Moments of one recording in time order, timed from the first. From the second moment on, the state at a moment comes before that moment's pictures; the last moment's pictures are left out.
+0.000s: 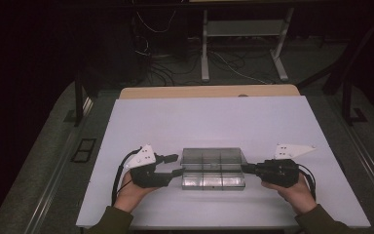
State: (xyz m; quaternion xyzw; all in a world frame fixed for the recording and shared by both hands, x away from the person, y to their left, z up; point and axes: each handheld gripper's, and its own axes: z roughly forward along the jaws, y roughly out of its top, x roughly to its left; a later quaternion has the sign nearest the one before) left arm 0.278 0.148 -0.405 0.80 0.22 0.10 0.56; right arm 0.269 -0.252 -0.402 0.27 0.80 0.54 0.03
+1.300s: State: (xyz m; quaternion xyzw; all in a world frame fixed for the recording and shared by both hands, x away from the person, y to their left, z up) left arm 0.290 0.127 -0.390 0.78 0.19 0.12 0.58; right arm 0.275 -0.251 -0.398 0.27 0.80 0.53 0.03
